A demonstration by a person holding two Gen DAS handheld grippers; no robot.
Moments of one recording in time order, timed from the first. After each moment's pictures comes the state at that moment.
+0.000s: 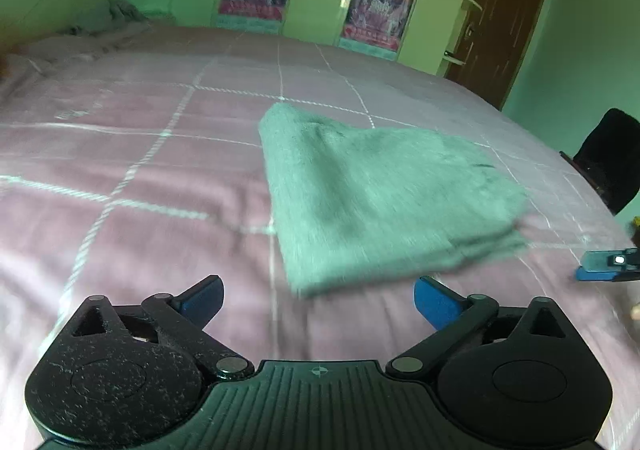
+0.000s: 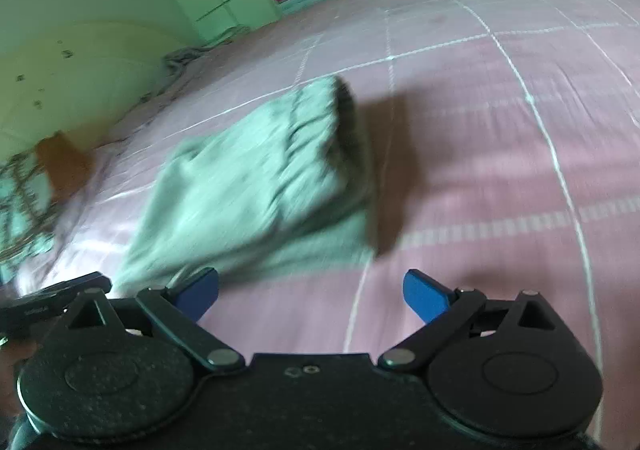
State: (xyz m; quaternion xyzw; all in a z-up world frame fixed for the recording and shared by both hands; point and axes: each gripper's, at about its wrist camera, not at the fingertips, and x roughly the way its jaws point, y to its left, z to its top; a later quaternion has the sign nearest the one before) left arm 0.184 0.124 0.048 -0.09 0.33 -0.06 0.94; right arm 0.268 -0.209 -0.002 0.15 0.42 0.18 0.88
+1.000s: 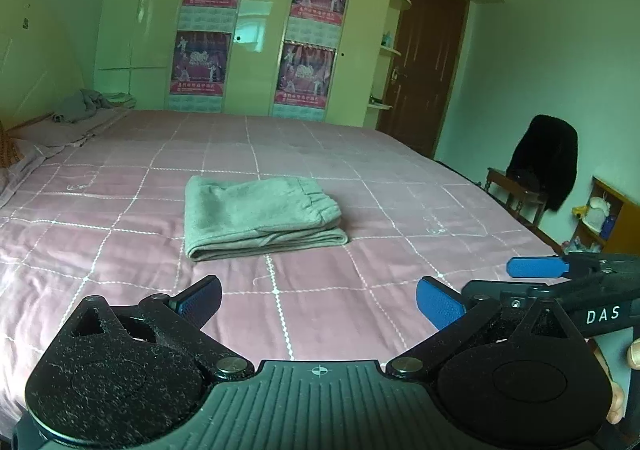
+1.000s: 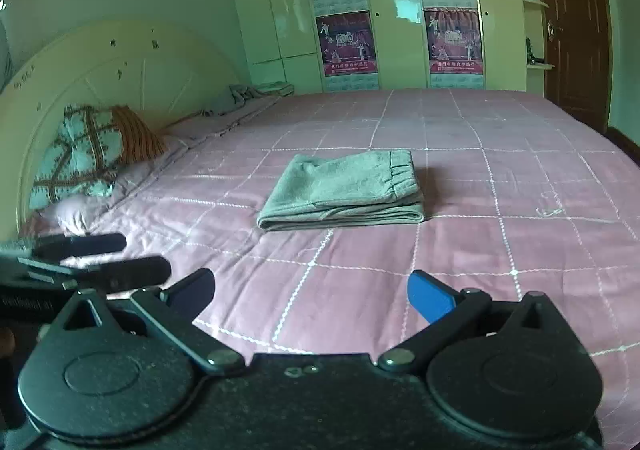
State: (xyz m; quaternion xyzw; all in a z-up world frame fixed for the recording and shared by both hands) left arm -0.077 0.034 0.178 -0.05 0.24 -0.11 0.96; right arm -0.009 -0.124 0.132 0.02 0.29 0.16 0.94
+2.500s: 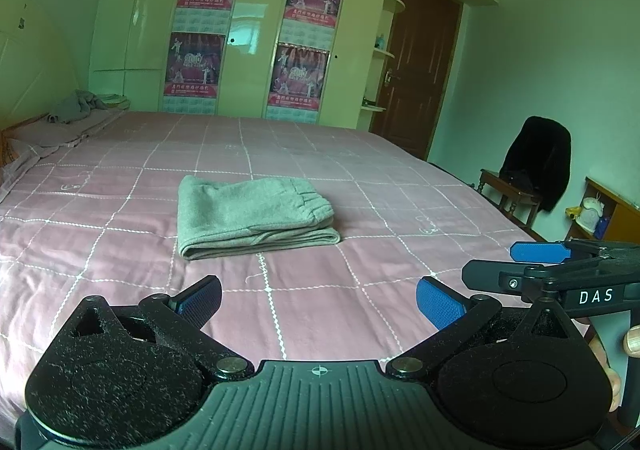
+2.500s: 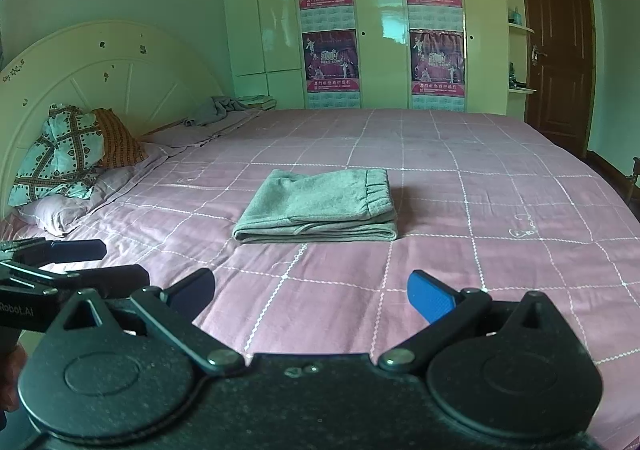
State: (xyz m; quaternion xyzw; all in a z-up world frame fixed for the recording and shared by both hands) left arm -0.085 0.027 0.174 -0.06 0.23 -0.12 0.96; right arm -0.019 -0.125 0.135 0.00 0.26 0.13 0.96
